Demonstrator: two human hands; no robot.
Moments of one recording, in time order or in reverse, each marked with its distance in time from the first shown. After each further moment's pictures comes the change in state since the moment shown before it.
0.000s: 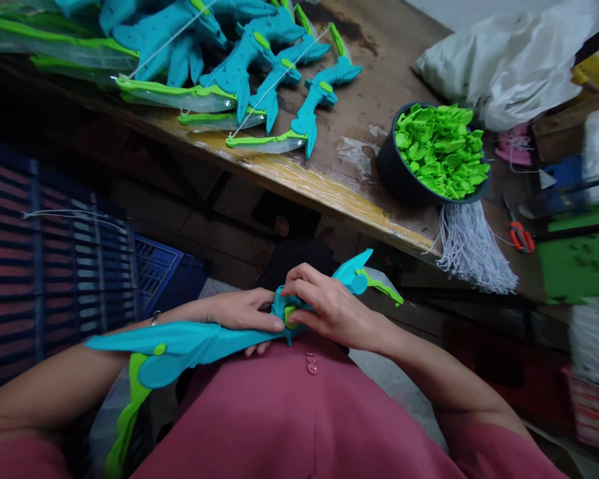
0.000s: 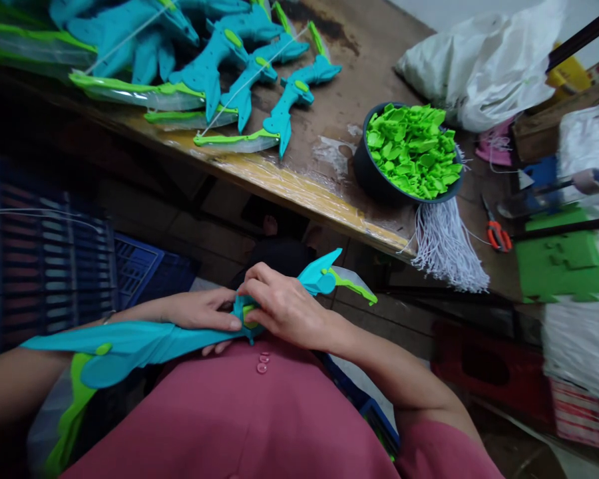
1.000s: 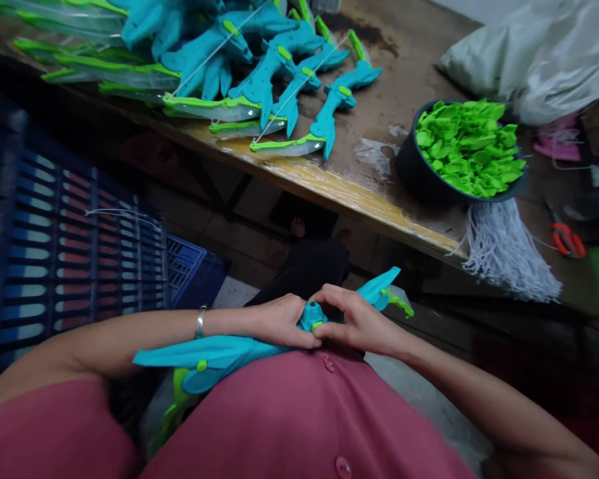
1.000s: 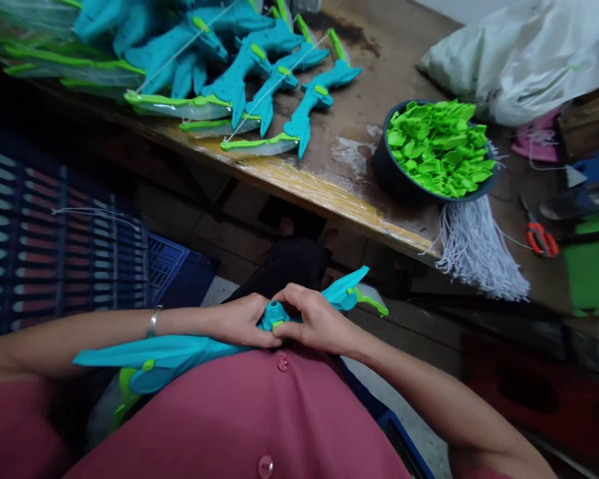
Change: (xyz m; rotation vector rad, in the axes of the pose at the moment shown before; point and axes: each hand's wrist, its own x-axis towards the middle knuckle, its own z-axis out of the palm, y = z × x) left_hand 0.026 0.002 0.040 0.589 0.333 -0.052; right_hand -0.029 0.009 0.022 0.343 -0.036 0.236
